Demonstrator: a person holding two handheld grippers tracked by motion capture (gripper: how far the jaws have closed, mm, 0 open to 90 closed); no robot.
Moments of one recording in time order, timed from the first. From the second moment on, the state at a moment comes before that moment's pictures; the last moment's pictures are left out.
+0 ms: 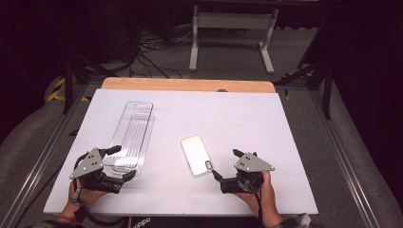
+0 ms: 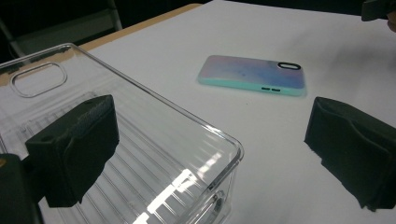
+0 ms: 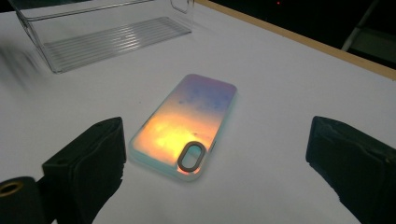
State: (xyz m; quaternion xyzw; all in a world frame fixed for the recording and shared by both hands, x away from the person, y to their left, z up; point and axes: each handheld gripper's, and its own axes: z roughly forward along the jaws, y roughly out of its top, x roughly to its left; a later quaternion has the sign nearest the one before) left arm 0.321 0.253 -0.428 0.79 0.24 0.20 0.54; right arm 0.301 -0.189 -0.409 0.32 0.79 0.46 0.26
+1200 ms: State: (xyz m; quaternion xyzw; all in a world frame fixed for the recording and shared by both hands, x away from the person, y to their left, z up) left arm 0.312 0.238 -0.427 0.81 0.22 0.22 0.50; right arm 0.382 -0.118 -0.432 0.43 0.86 0.28 0.06
